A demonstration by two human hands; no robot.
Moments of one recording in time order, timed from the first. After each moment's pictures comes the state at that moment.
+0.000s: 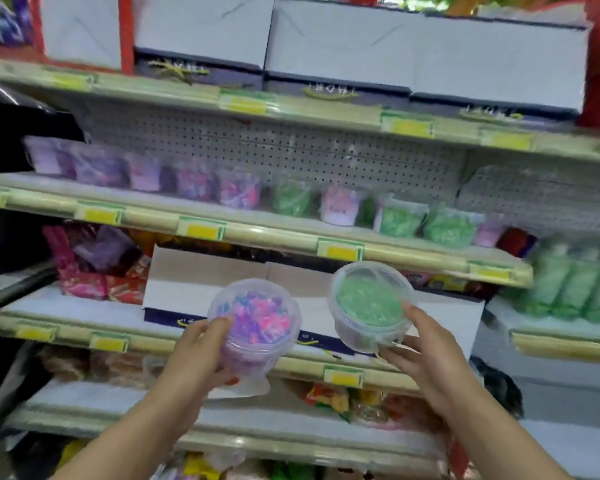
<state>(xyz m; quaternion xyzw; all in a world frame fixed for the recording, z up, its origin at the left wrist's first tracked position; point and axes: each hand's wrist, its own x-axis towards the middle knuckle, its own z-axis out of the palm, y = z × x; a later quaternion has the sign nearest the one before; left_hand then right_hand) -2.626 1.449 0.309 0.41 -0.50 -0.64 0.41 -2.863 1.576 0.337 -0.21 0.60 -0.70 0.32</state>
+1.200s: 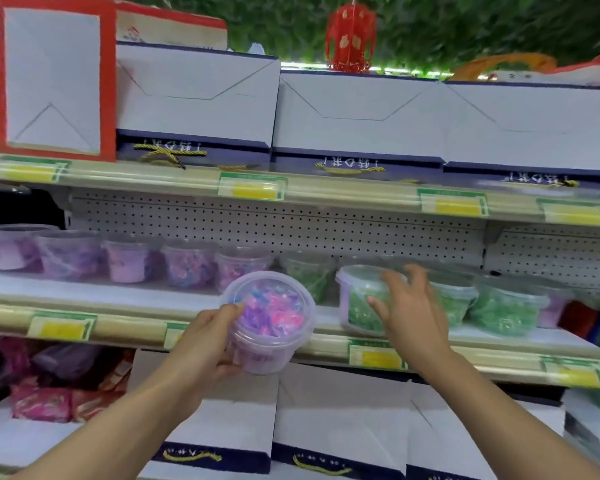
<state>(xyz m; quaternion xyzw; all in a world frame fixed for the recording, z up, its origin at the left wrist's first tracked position) -2.672 1.291 0.424 0.38 -0.56 -0.62 0.39 -2.914 1.383 0.438 -0.44 0.82 -0.25 -0.27</state>
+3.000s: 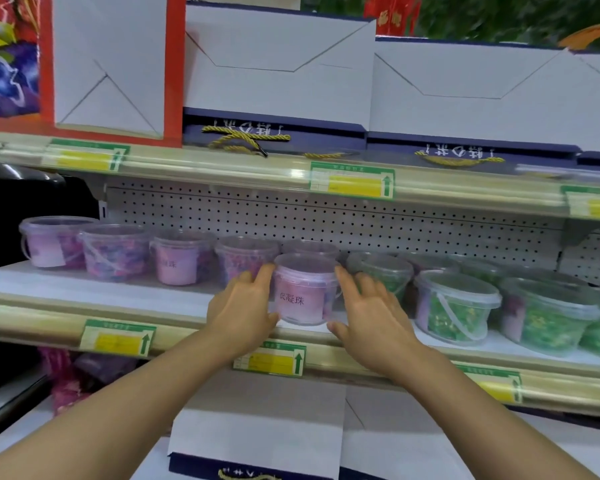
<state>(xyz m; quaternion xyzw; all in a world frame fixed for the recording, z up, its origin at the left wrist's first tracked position) -2.653 1.147 0.430 0.42 -0.87 0.01 0.27 -2.801 1.259 0.439 -0.58 0.78 -0.14 -0.18</state>
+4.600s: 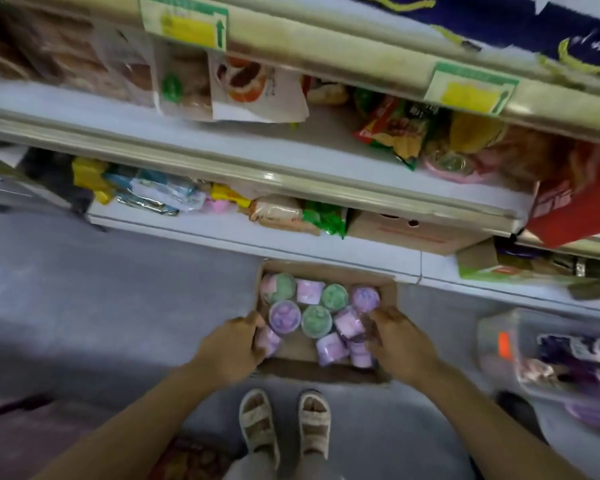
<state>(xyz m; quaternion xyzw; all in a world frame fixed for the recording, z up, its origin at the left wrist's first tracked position) -2.607 1.485 -0.077 0.46 -0.77 -0.39 -0.22 -2.846 1.604 -0.076 -0.46 0.81 0.08 0.36</state>
